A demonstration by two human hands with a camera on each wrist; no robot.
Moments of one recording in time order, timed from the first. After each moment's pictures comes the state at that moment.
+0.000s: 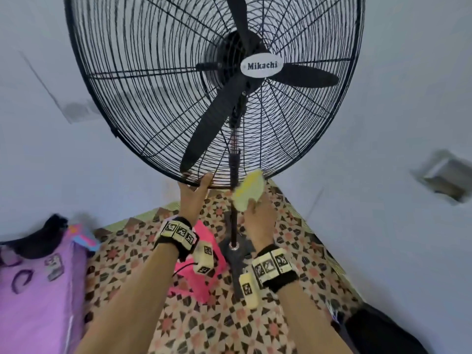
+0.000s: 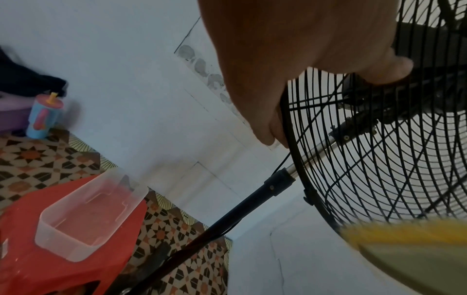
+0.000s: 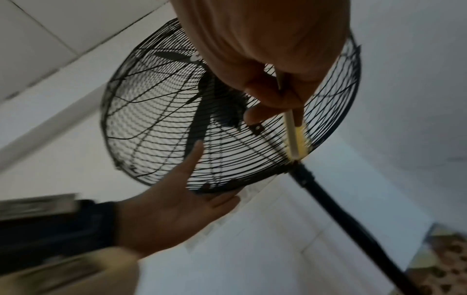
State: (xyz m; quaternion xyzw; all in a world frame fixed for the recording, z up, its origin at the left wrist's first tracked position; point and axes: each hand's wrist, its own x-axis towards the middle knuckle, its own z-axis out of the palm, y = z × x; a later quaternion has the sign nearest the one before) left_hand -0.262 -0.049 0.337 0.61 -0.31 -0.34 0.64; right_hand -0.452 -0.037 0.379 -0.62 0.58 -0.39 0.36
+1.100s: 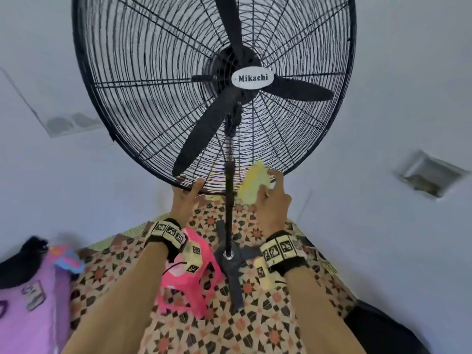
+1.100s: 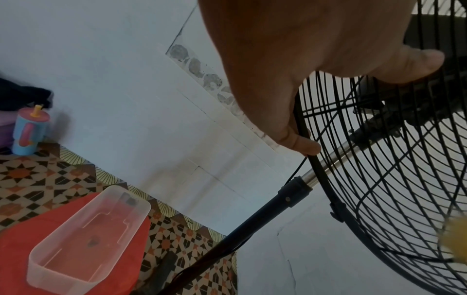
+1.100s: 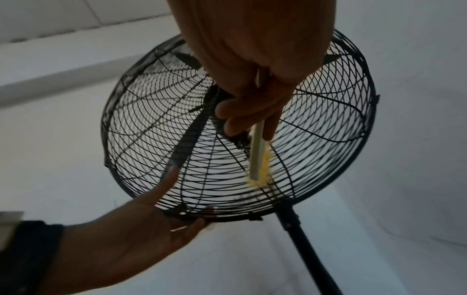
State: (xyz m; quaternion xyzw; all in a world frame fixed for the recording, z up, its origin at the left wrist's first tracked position) left_hand -0.225 -0.049 0.356 0.58 -0.35 -0.41 0.61; right_hand -0.447 -0.062 0.405 -0.62 0.55 -0.48 0.28
